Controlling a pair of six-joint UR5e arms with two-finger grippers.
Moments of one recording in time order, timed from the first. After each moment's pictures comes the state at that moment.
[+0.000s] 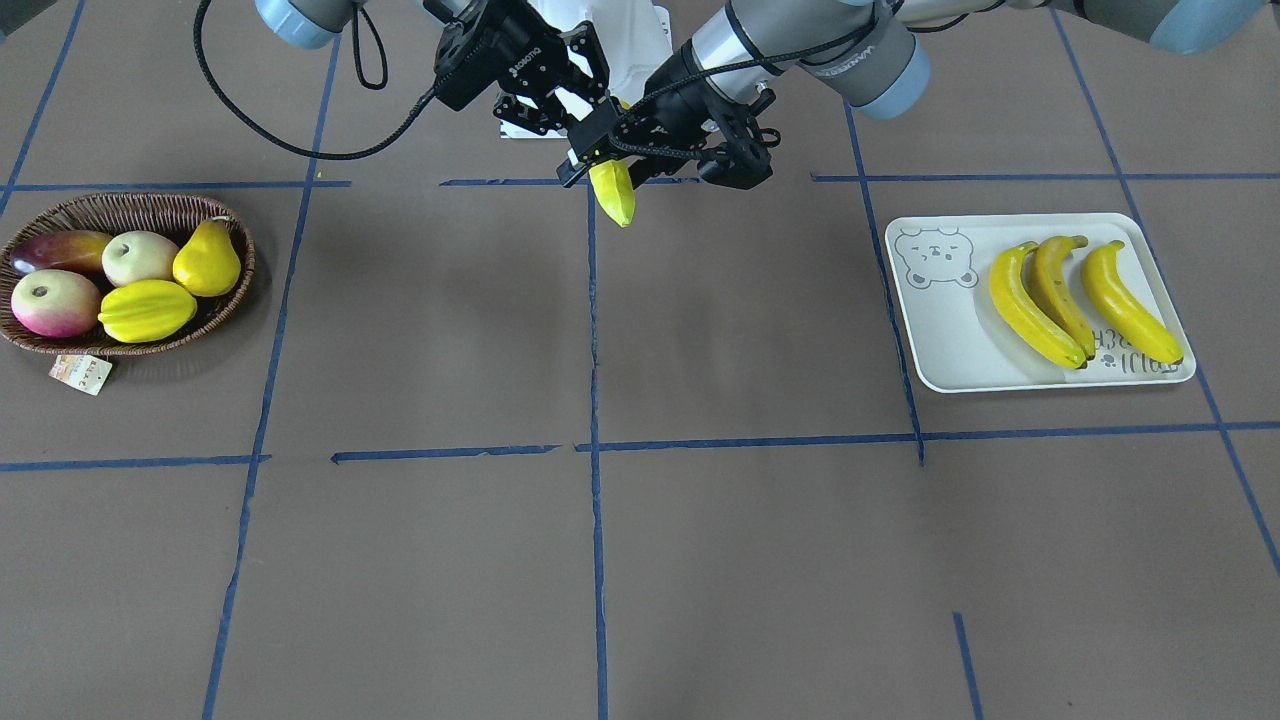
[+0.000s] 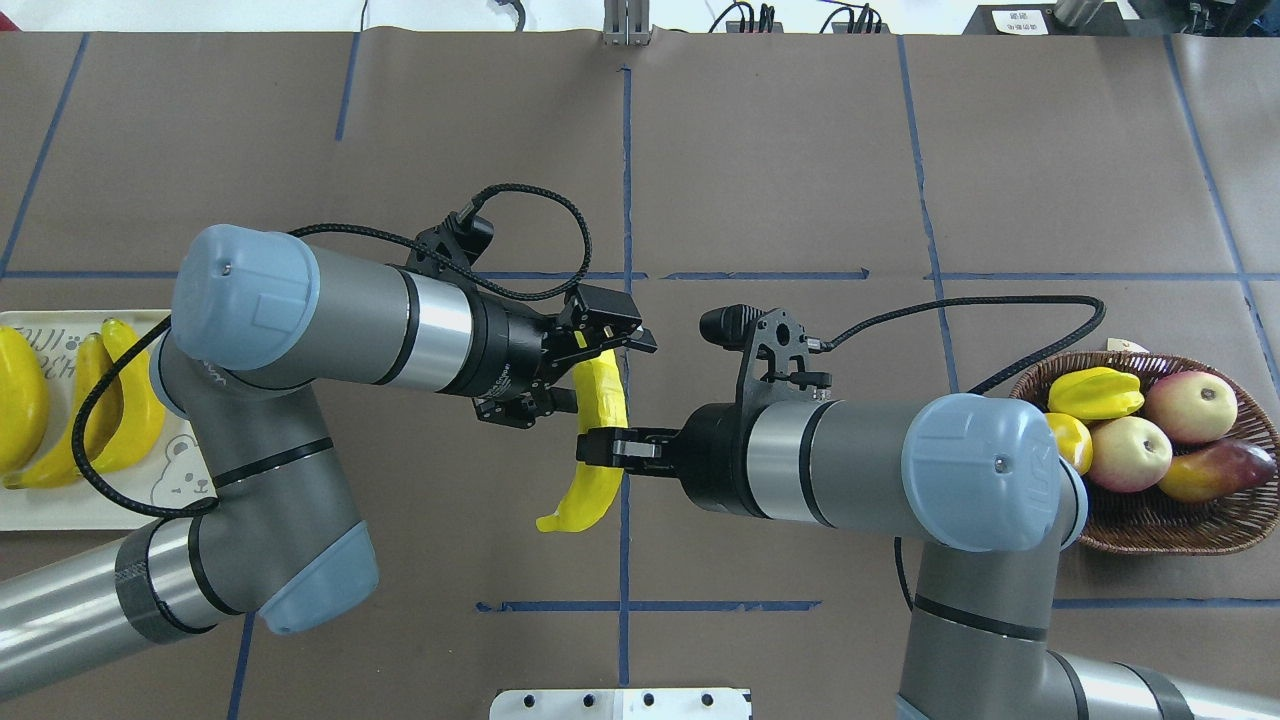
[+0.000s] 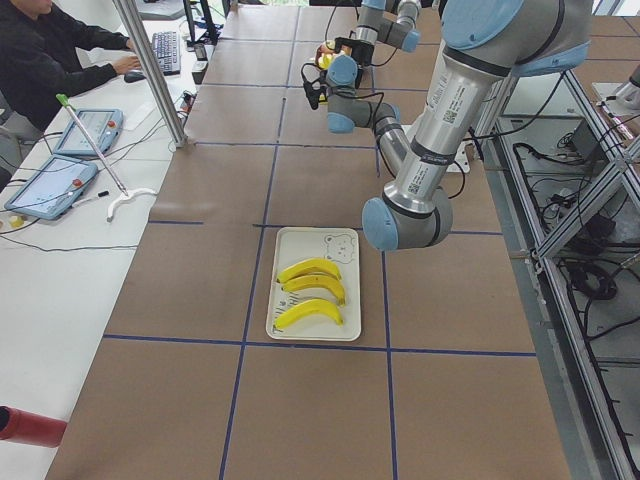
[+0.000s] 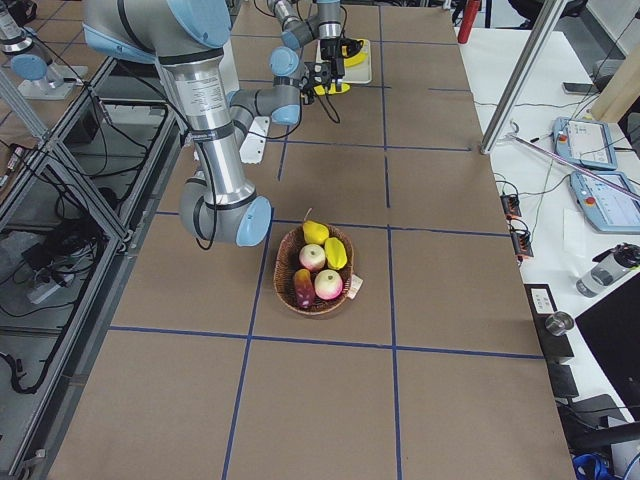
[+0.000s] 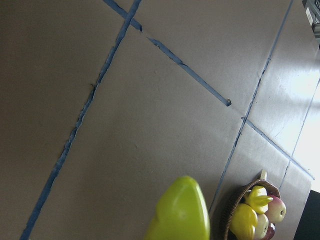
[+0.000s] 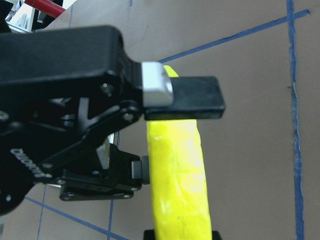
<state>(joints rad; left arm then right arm) -0.53 -2.12 -1.83 -2.30 -1.97 -1.94 0.34 -1.14 2.02 -0.93 1.68 1.49</state>
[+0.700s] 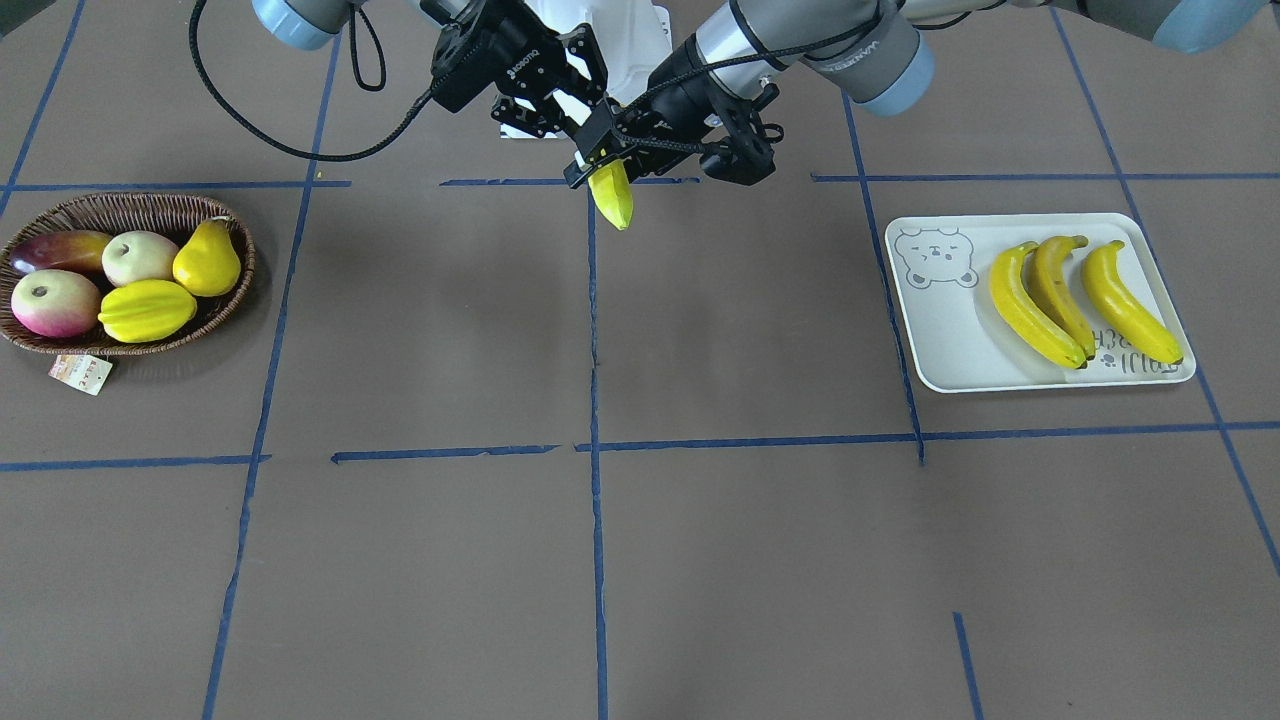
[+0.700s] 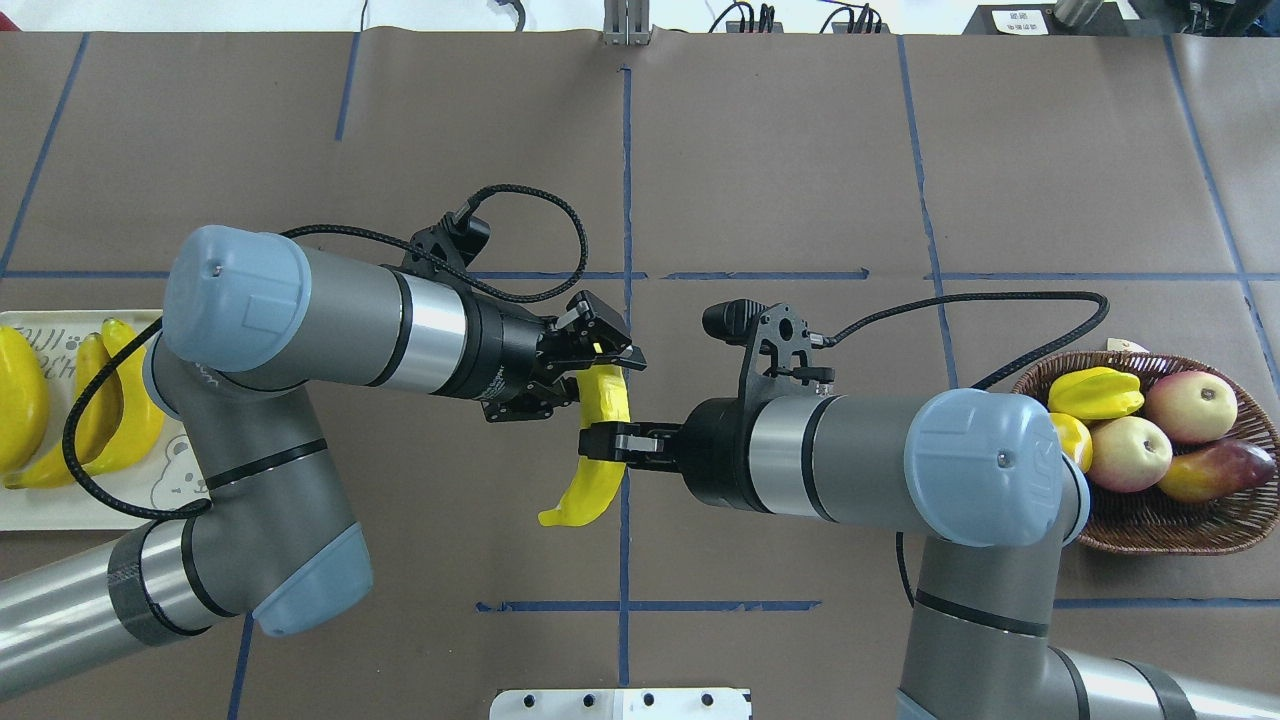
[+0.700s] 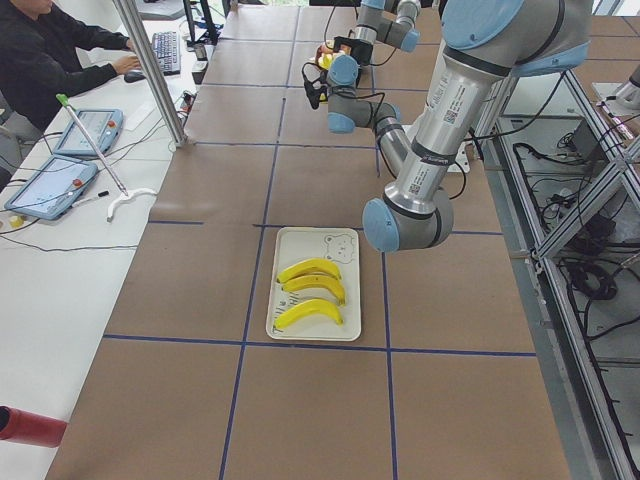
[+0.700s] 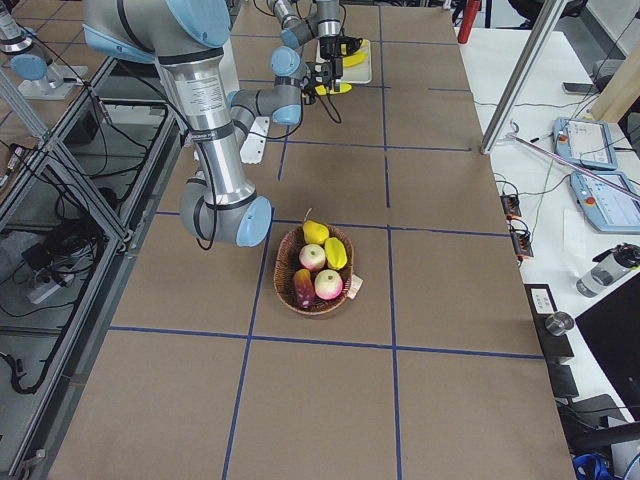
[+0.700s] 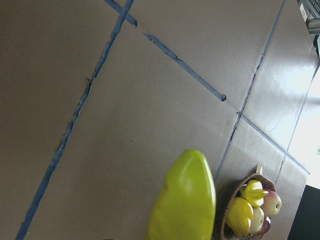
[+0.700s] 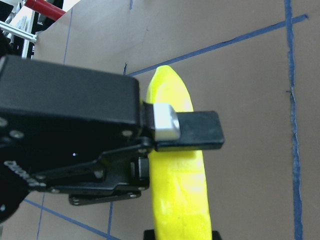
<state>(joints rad) -0.53 -2.11 -1.84 -2.30 -1.97 -1.93 0.34 -1.14 2.02 -0.93 1.68 1.48</state>
